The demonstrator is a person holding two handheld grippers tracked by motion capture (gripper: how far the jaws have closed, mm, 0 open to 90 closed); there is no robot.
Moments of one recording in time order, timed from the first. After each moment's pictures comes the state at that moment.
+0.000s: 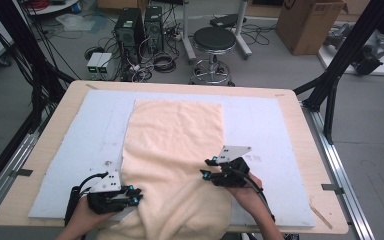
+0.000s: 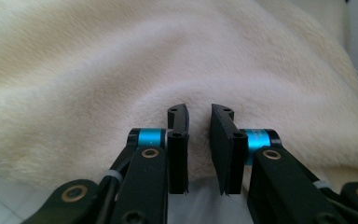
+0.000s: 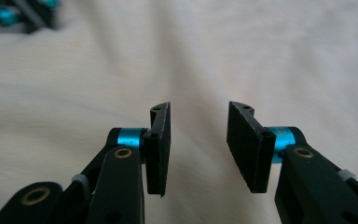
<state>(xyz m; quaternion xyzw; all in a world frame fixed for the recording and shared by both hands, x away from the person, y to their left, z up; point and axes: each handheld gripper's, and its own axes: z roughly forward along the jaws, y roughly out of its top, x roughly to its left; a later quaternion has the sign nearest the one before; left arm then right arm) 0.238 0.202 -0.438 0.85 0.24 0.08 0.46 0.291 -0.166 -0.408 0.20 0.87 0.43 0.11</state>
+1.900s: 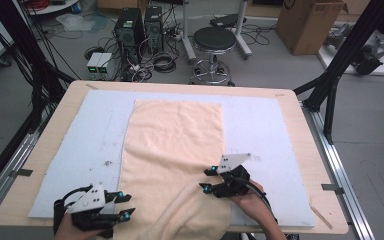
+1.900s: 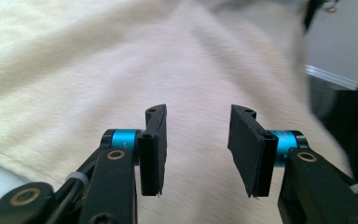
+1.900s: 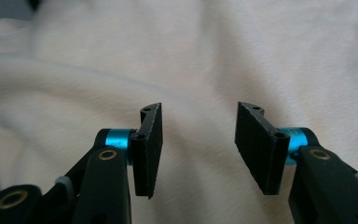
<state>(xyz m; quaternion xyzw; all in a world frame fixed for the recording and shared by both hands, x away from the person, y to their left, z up) 0.206 0.216 -0.426 0.85 0.22 0.10 0.47 0.277 -0.184 -0.421 0.16 0.88 0.44 0.06</state>
